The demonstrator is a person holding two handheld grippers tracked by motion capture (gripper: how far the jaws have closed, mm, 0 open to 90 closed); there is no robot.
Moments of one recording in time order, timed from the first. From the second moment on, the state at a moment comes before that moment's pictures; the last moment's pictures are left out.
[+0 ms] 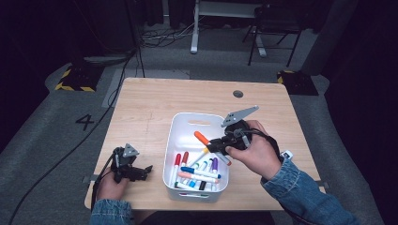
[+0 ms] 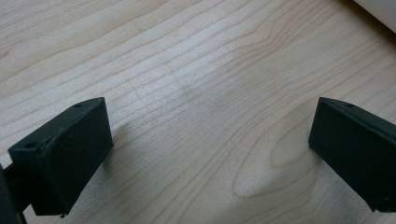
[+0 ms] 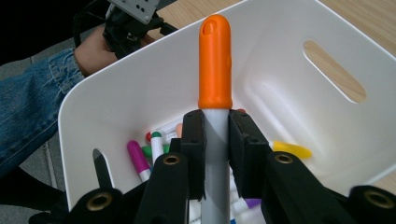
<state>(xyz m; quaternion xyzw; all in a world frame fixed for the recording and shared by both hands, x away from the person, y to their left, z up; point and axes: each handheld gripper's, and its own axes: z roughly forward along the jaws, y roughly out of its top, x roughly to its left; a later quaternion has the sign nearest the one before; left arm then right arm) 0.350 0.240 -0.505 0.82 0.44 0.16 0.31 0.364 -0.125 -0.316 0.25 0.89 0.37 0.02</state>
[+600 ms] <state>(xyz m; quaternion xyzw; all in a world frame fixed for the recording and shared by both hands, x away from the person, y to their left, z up) 0.350 0.240 -0.505 0.82 0.44 0.16 0.31 0.350 -0.105 -0.338 0.21 0.92 0.33 0.01</state>
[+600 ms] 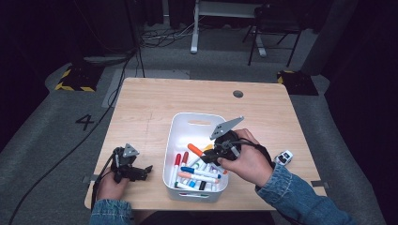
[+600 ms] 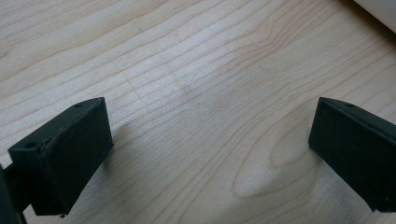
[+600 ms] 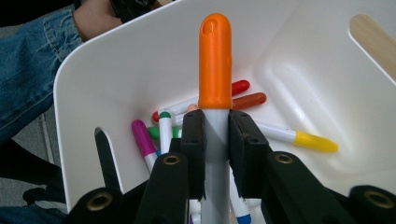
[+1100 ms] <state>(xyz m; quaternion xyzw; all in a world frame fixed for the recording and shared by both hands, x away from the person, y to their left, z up) 0.350 0.240 -0.505 0.82 0.44 0.16 0.31 0.344 -0.091 -0.361 0.18 0.94 0.30 0.01</state>
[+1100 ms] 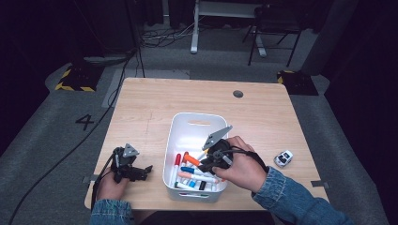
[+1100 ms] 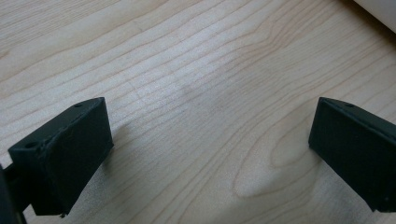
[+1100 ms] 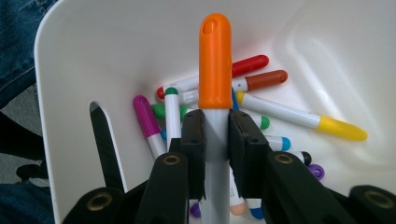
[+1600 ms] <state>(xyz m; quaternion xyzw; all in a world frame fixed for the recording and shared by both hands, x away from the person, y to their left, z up) 0.350 0.240 -0.505 0.82 0.44 0.15 0.31 0.338 -0.085 -0.369 0.20 0.94 0.28 -0.01</state>
